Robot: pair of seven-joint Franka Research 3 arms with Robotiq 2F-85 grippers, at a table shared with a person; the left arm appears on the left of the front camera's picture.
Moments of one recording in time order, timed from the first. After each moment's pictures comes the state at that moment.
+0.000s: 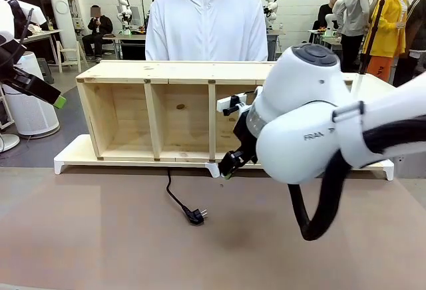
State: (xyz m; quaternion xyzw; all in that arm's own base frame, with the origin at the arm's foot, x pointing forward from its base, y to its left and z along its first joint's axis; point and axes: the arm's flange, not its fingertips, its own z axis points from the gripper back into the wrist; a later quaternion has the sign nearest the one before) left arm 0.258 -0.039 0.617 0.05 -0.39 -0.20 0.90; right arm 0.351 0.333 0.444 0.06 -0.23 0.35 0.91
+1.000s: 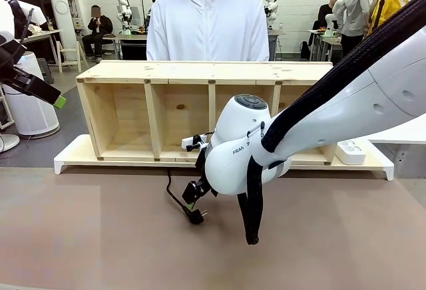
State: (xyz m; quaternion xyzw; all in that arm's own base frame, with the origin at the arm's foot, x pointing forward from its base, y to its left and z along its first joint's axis) left arm 0.258 -0.039 0.617 0.05 -0.39 -0.20 0.90; right arm 0.404 0.417 0.325 0.12 -0.15 0.38 0.91
